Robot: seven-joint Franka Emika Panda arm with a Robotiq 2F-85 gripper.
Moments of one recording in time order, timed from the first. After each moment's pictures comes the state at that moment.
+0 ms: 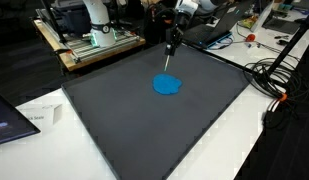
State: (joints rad) arm 0.63 0.78 -0.19 -1.50 2.49 4.21 -2.34
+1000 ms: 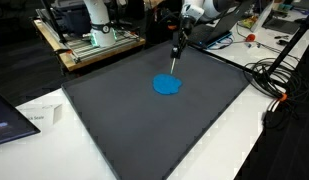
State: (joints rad) arm 0.78 0.94 -0.35 -1.38 2.51 4.21 -2.36
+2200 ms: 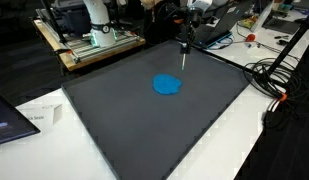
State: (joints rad) arm 0.68 0.88 -0.22 -1.29 2.51 4.22 -2.42
